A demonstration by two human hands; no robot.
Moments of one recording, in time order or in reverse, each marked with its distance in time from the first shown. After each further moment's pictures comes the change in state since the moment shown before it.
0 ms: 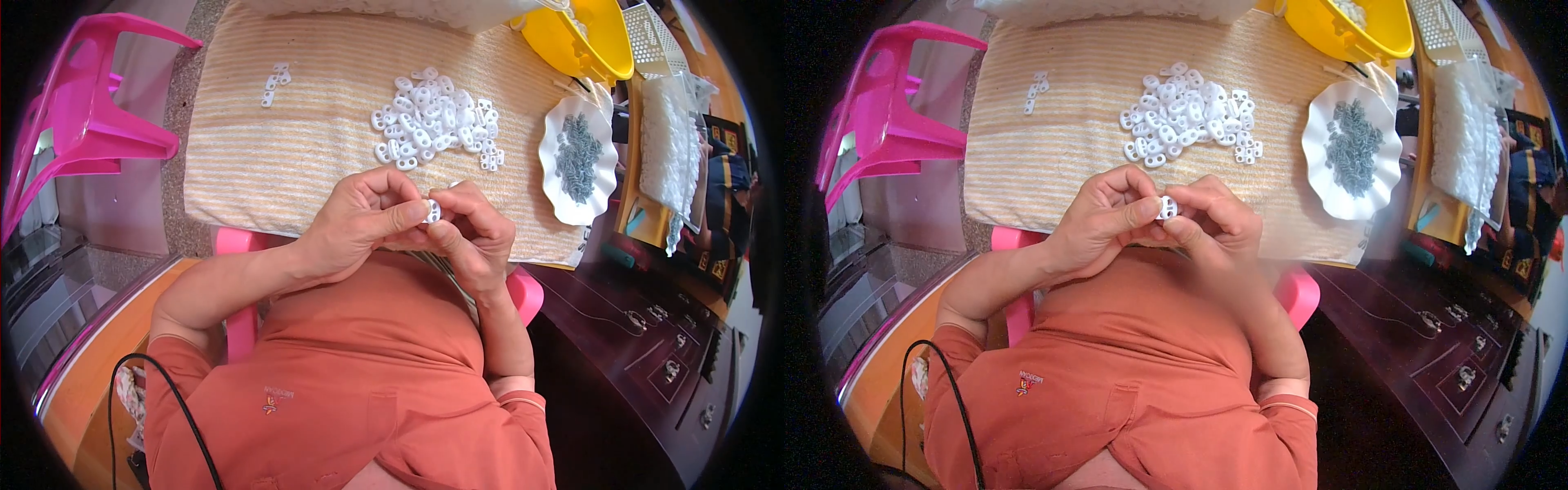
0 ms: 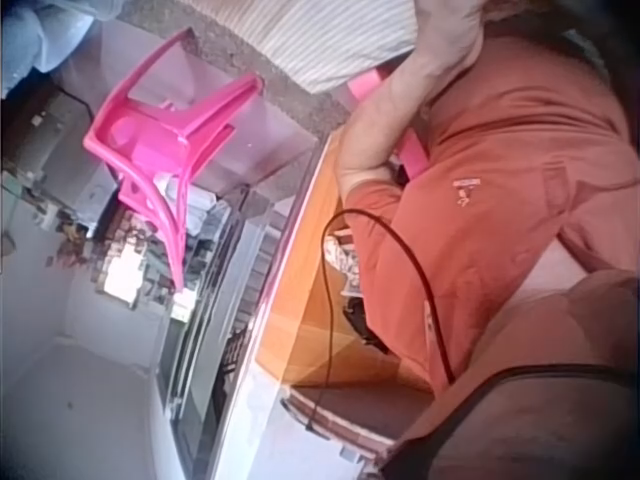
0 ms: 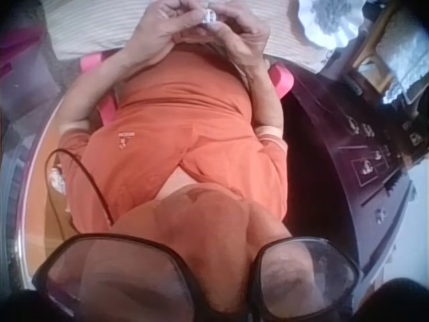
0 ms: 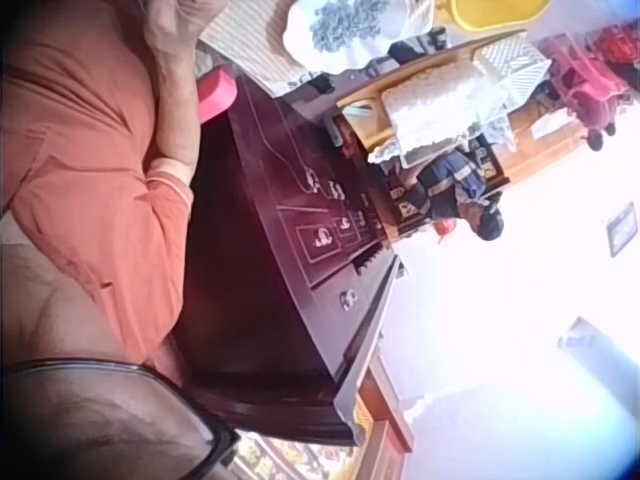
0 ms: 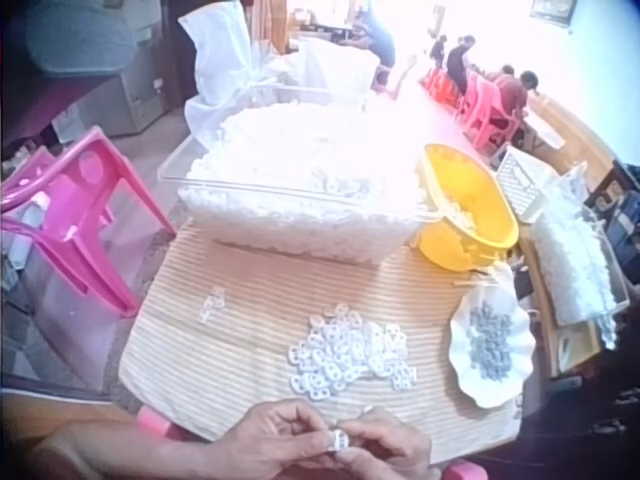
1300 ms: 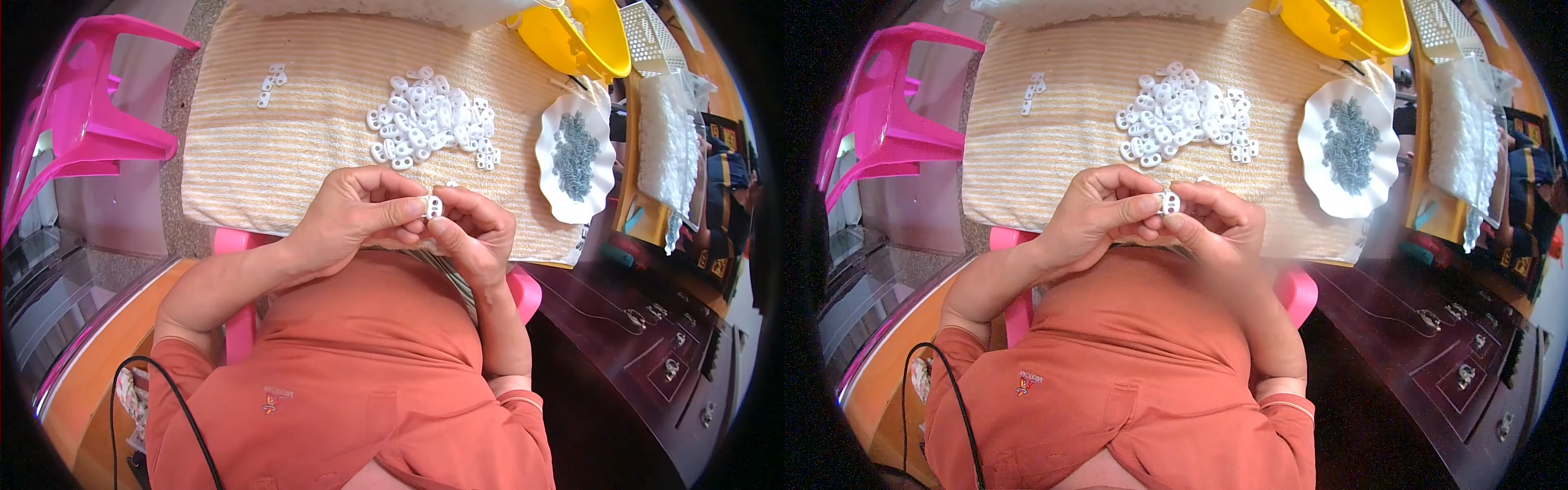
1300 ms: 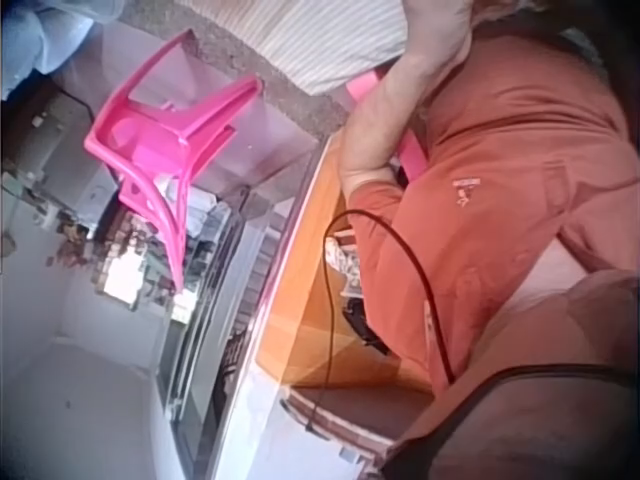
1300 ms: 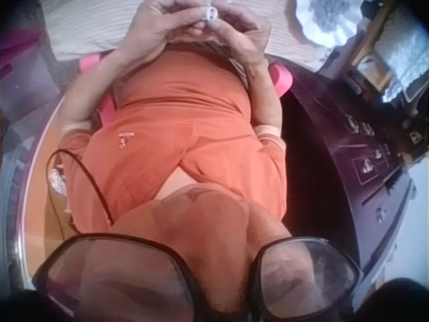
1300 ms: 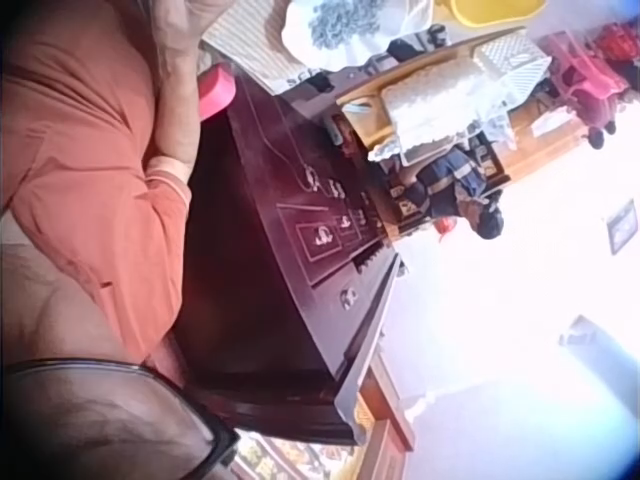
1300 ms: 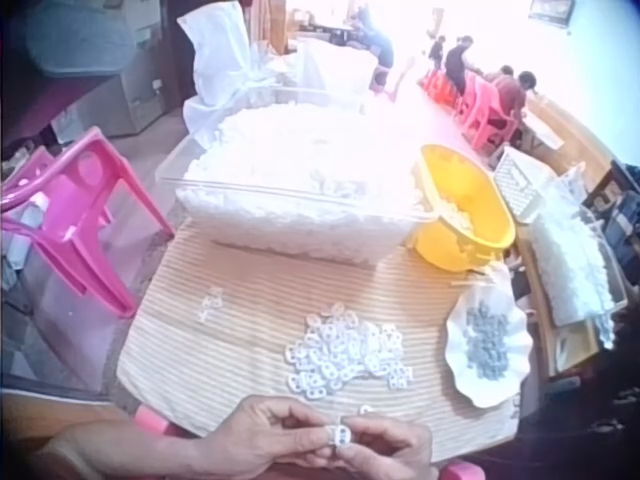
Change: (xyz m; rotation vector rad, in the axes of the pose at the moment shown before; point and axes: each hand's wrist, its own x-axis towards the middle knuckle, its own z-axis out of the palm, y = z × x) left_hand 0.000 0.014 0.005 0.140 0.124 -0.087; right_hand -0.002 -0.007 -0.001 0.362 0.056 0.202
